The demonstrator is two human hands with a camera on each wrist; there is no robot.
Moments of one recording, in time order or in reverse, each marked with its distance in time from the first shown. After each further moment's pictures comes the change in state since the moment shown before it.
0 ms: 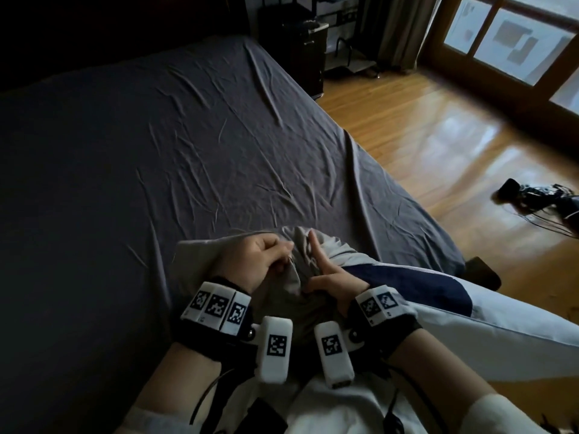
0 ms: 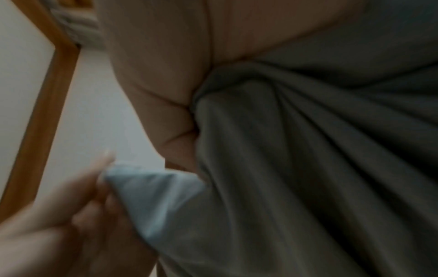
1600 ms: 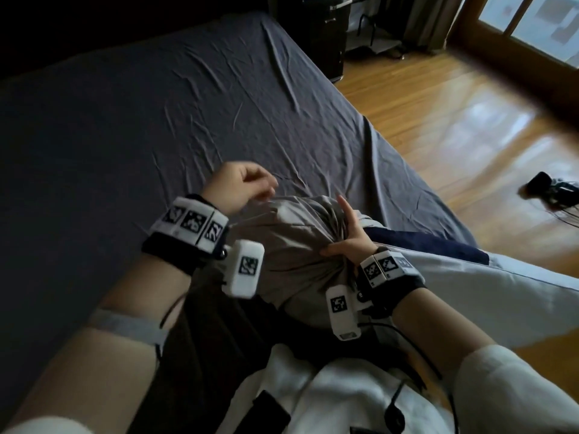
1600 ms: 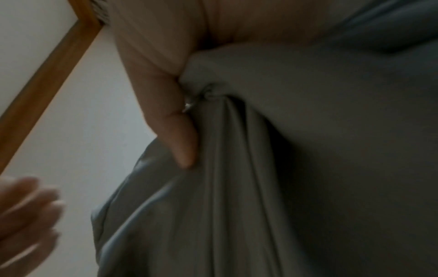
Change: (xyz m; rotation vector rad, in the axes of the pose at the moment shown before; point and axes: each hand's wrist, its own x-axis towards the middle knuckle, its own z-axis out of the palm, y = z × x) left_hand 0.049 0.064 -0.059 0.268 0.051 0.089; right_hand 0.050 -0.013 -0.039 -0.101 0.251 -0.173
